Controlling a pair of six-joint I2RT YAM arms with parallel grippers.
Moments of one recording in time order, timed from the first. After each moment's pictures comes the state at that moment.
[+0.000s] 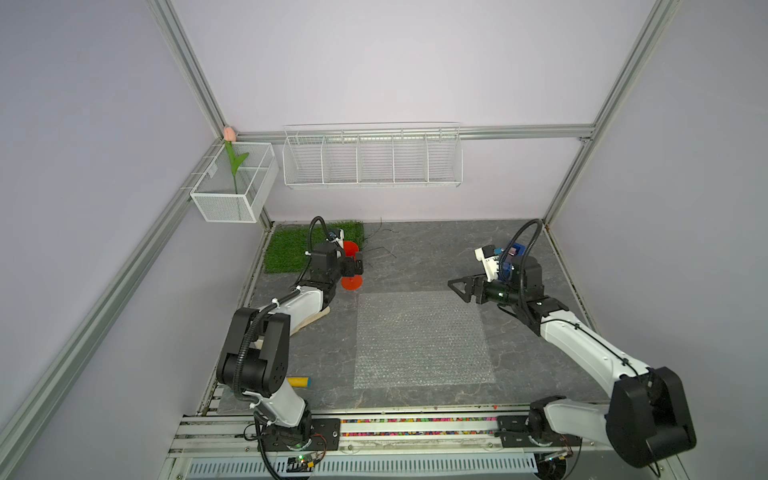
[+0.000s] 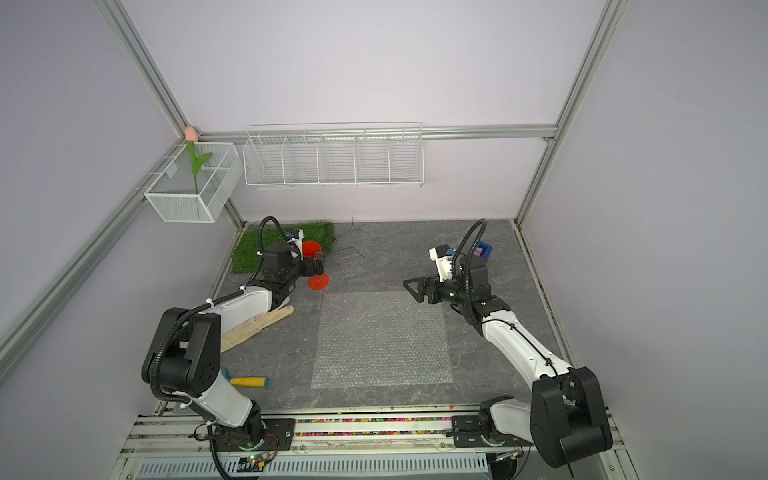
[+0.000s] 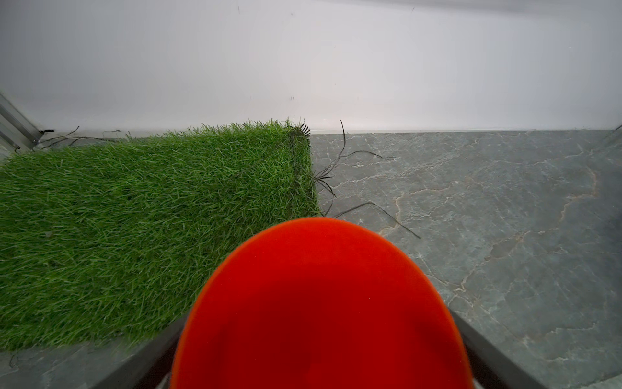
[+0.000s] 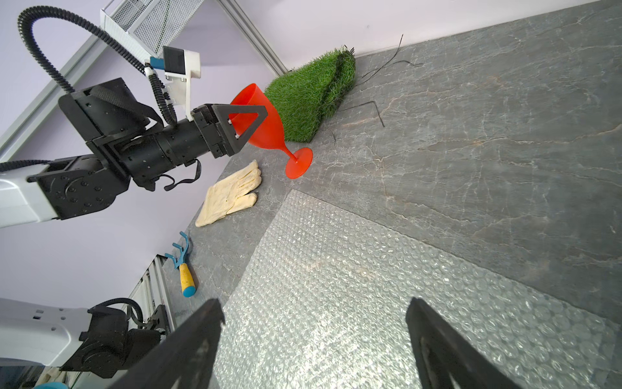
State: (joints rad) left arm -0.26 1.66 0.94 0.29 0.01 -0.11; right arm 0.27 1.26 0.76 0.00 -0.66 0.34
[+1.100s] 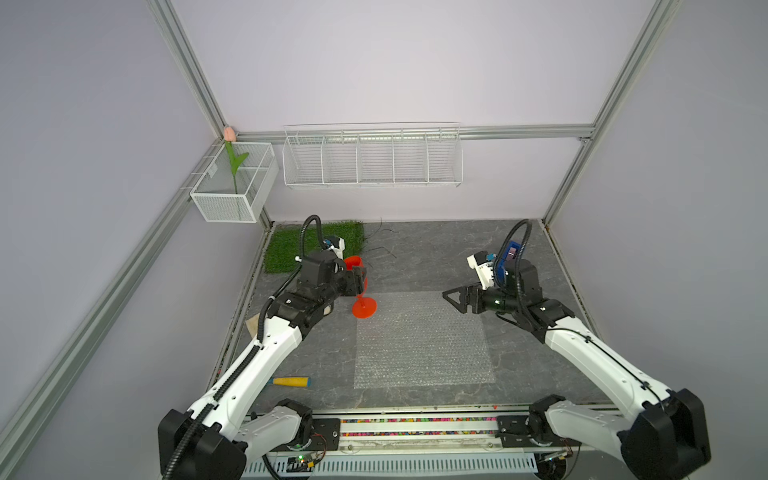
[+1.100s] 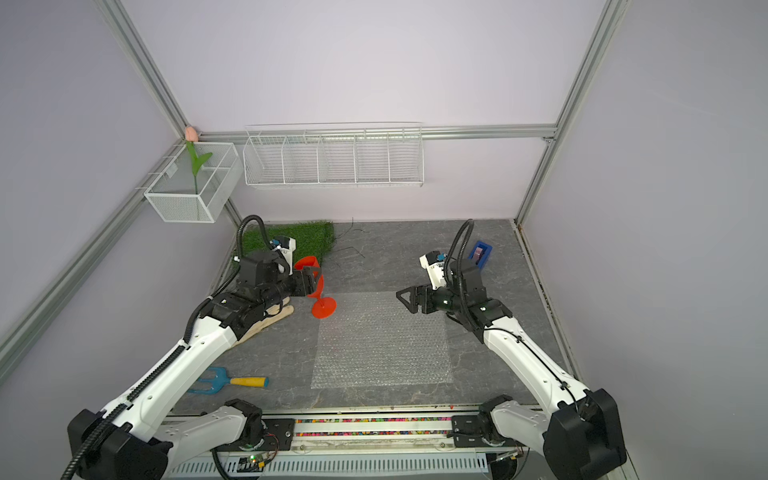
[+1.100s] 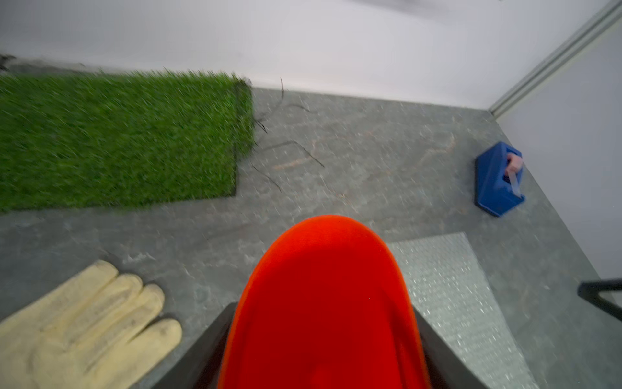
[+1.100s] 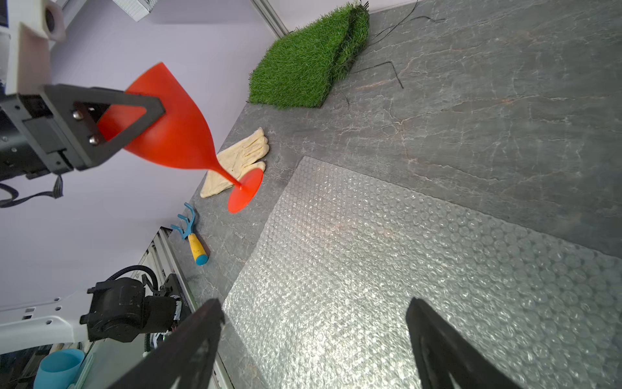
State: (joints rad) left arm -0.46 1.12 0.98 -0.47 0.04 -0.34; right arm 0.40 1.14 0.82 -0.28 -0.55 0.34
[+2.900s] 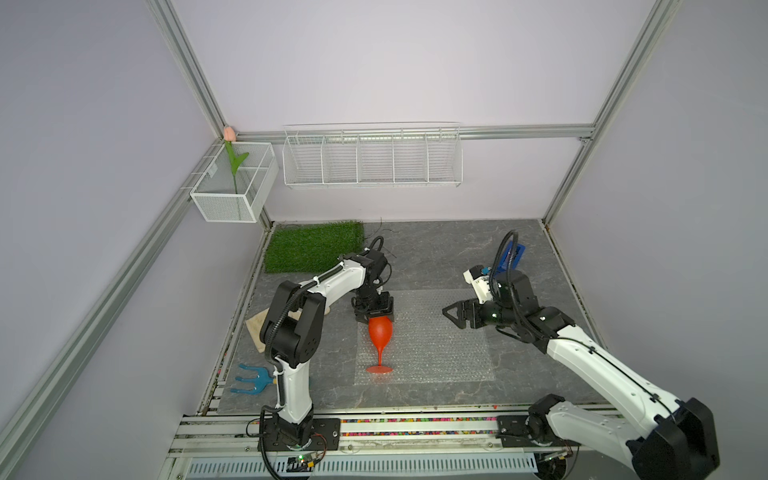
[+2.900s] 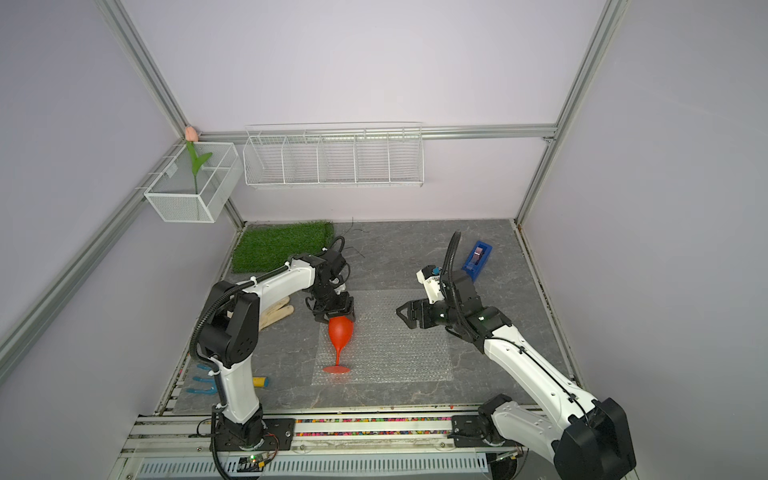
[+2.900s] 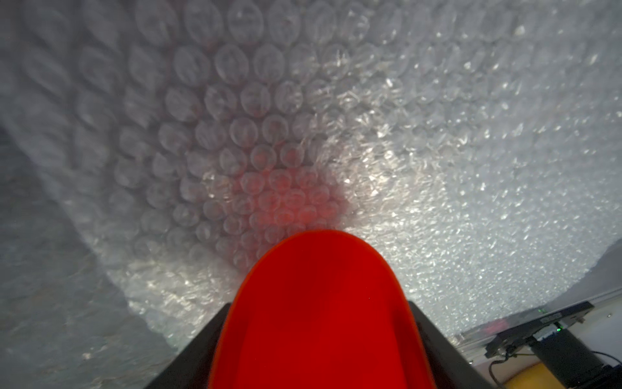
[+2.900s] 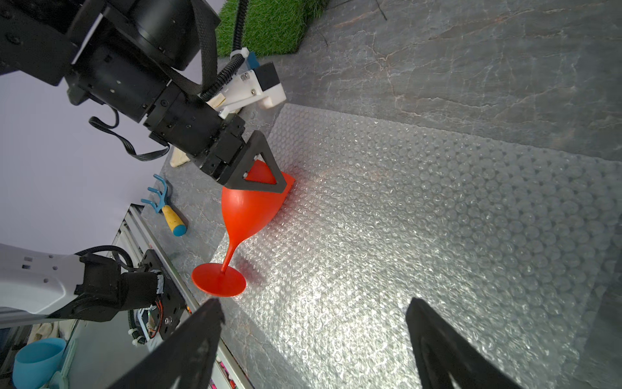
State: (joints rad) left arm -0.53 1.94 1.40 -1.02 0.31 -0.45; right arm 0.49 1.09 0.79 -0.42 -0.42 0.35
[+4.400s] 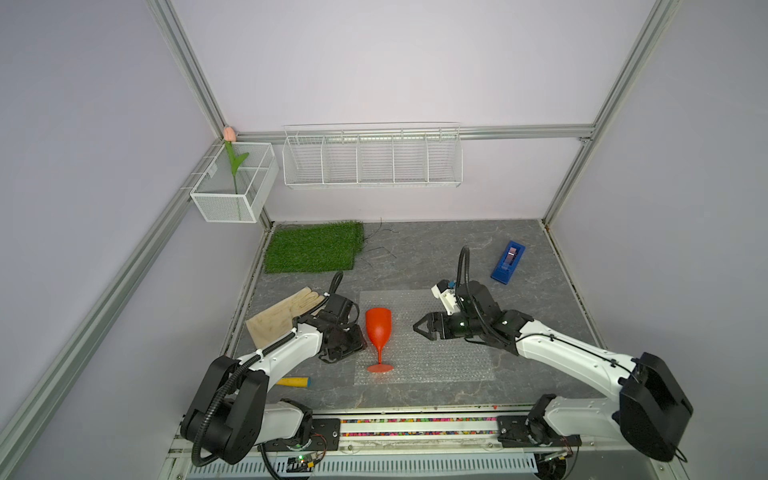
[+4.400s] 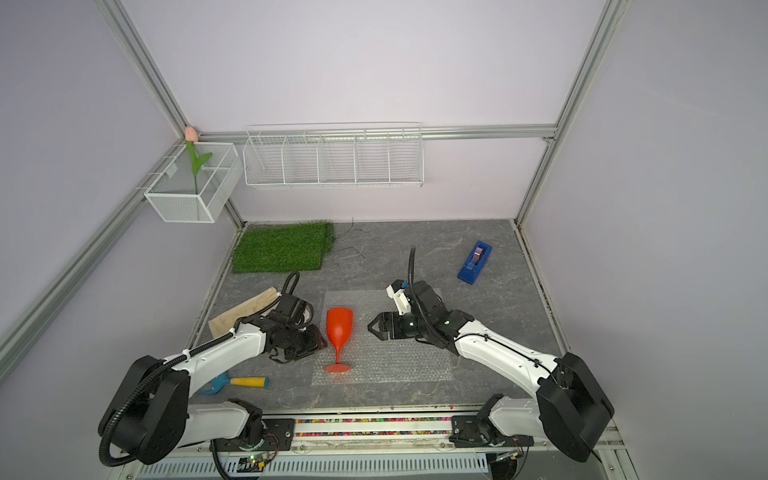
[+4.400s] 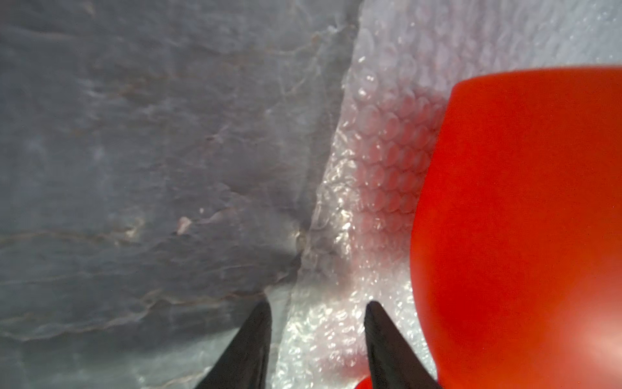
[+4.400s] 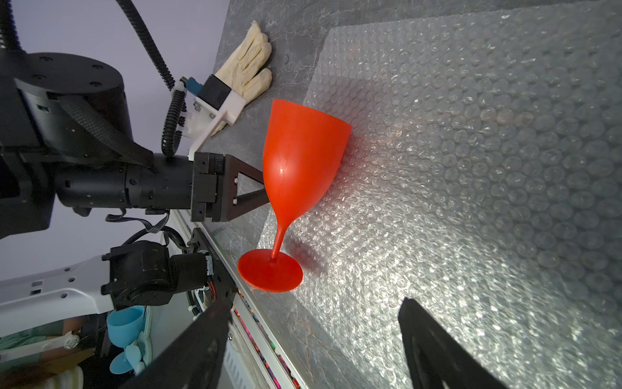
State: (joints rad) left arm -0.45 1.32 0.60 -0.51 0.26 -0.71; right arm 0.74 1.28 0.77 -0.21 -0.42 0.65
